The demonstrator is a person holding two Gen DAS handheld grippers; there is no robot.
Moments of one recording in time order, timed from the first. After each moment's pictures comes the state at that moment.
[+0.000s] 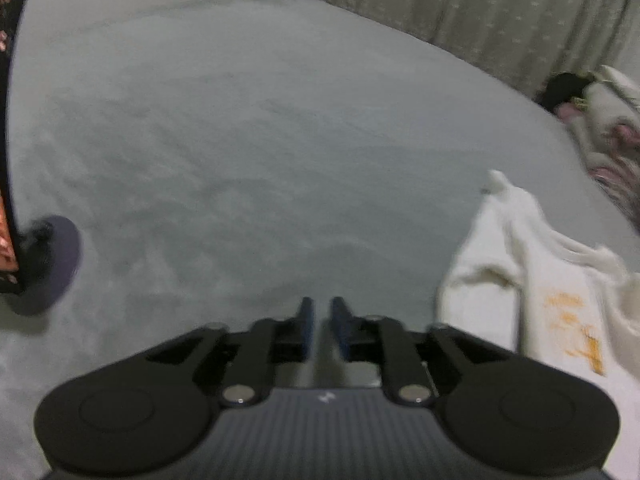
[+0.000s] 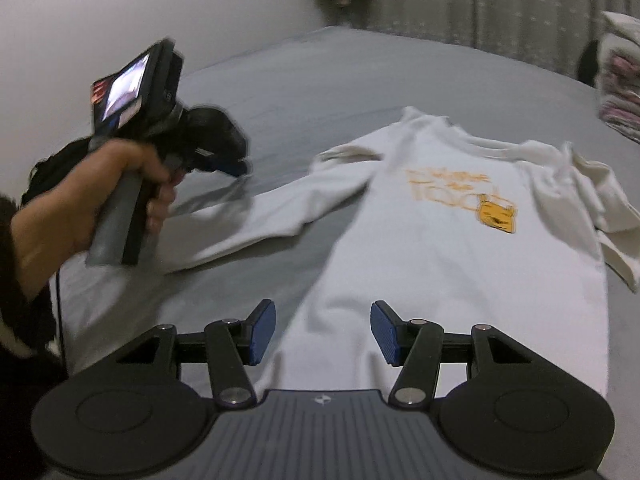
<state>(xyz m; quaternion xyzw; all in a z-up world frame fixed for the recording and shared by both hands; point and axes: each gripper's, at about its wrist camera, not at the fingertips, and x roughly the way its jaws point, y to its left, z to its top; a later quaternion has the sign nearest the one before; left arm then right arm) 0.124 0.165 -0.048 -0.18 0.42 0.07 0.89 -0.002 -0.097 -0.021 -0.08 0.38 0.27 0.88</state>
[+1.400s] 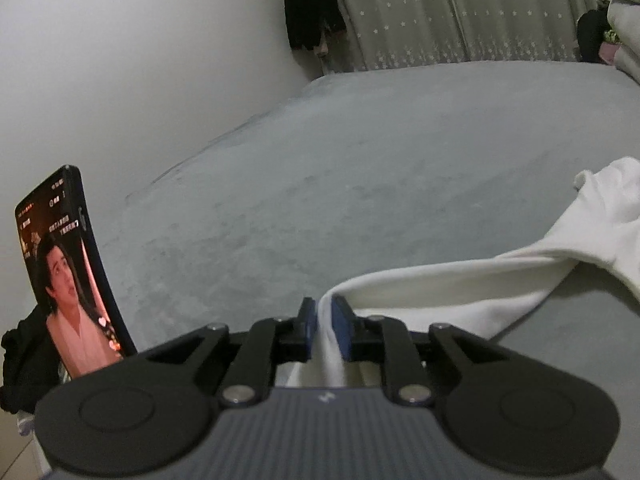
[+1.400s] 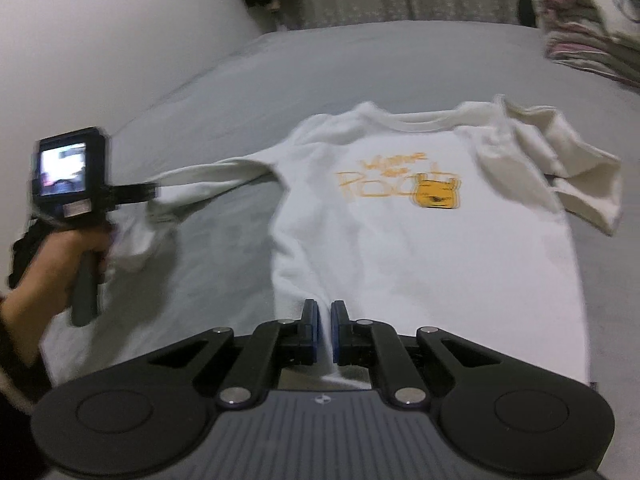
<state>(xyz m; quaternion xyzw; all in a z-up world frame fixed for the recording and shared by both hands) 0.127 0.146 -0.043 0.08 0.34 0.23 0.91 0.038 -0.156 -0.019 0.03 0.42 0.18 0.89</state>
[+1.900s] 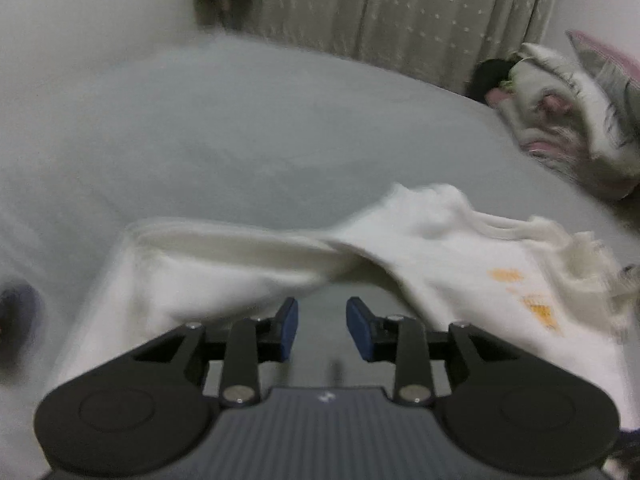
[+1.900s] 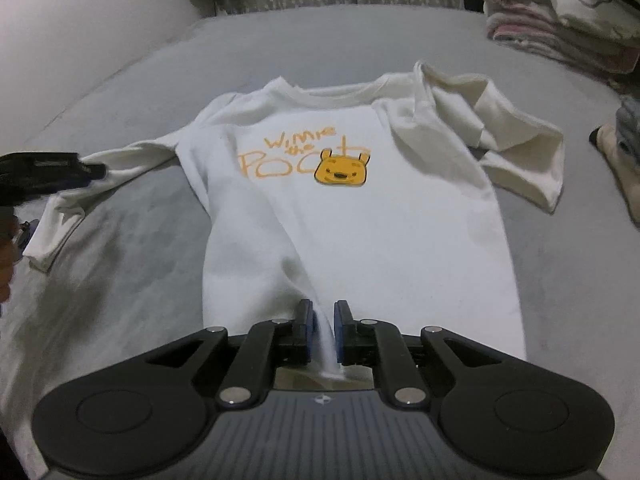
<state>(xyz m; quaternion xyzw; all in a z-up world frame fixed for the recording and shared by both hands) 0.119 0.137 -0.040 -0.15 0.38 -0.01 0.91 0.052 -0.180 -0.036 0.00 0.43 0.11 0.90</state>
